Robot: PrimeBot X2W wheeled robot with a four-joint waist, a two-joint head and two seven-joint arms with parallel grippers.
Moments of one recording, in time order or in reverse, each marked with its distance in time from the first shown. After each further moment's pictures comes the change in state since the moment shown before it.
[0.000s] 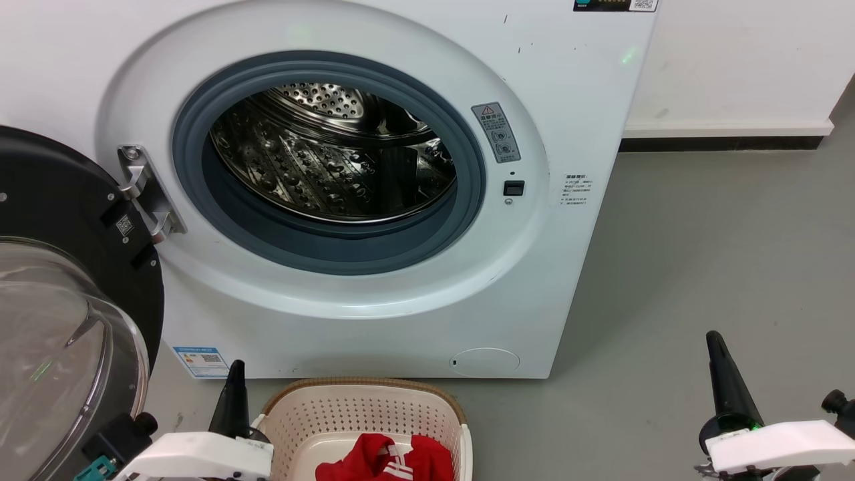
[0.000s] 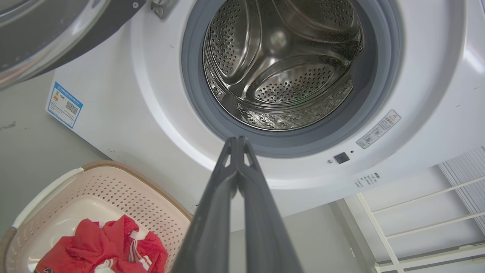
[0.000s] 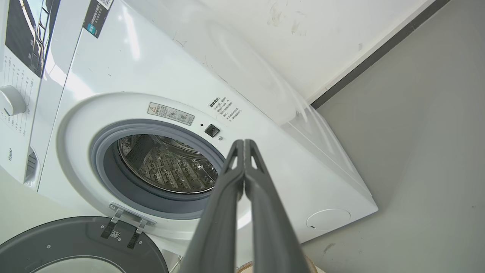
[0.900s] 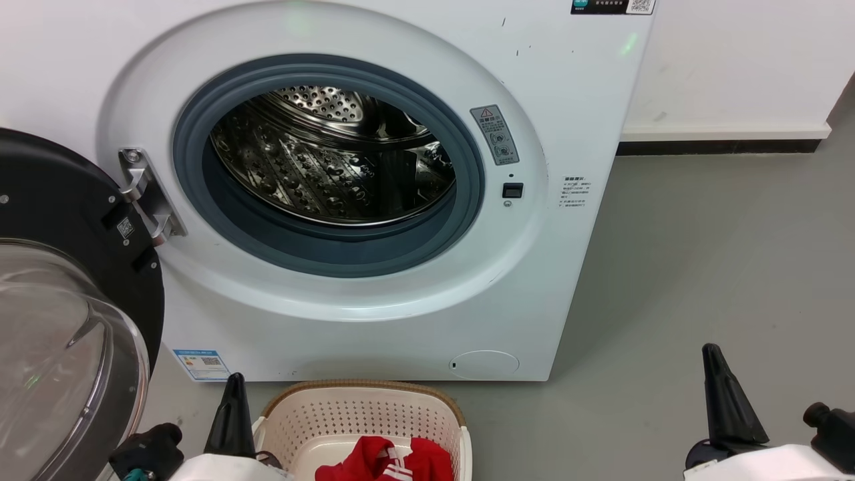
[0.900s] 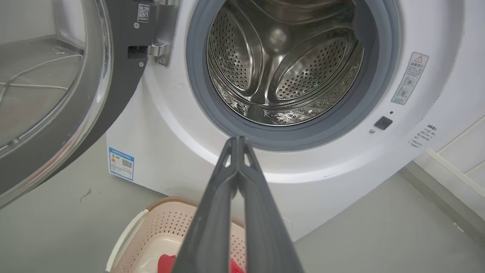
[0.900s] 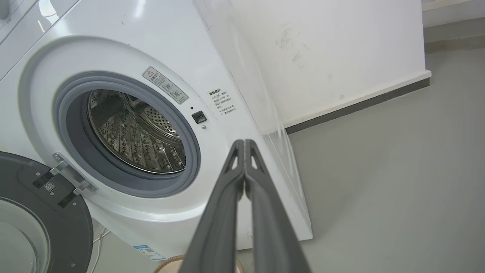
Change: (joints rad) left arm 0.064 -0.007 -0.029 -0.049 0.414 0.053 -0.089; right arm 0.074 0.013 0.009 -0.068 -0.417 0.000 -0.086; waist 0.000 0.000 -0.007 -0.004
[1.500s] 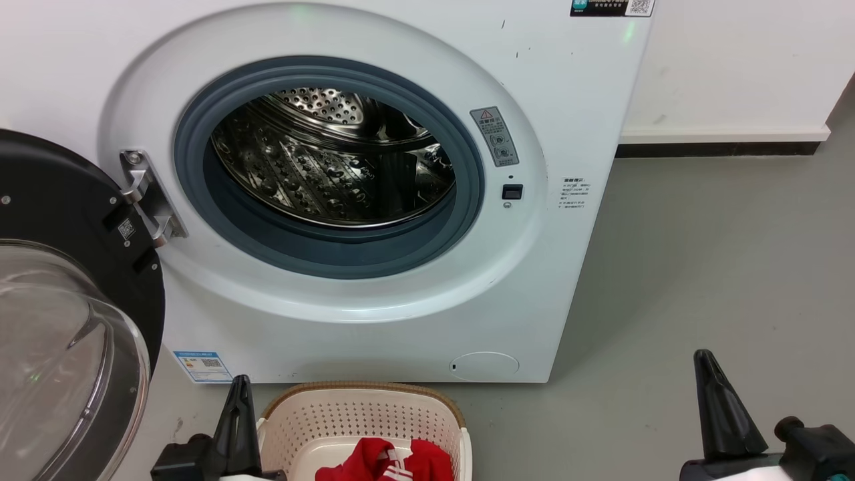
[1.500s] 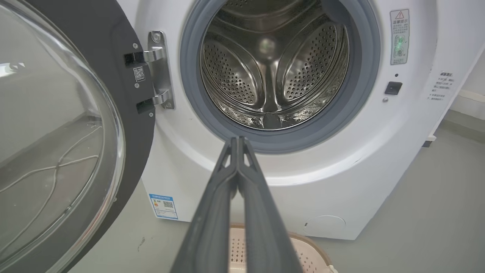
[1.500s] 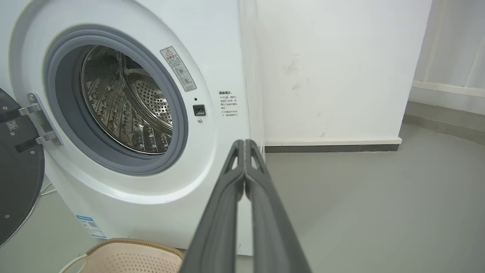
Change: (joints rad) left arm 0.048 -0.007 -0.013 -0.046 0.362 0.047 -0.071; right arm 0.046 0.015 -0.002 -0.064 -0.370 0.000 -0.064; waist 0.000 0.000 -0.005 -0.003
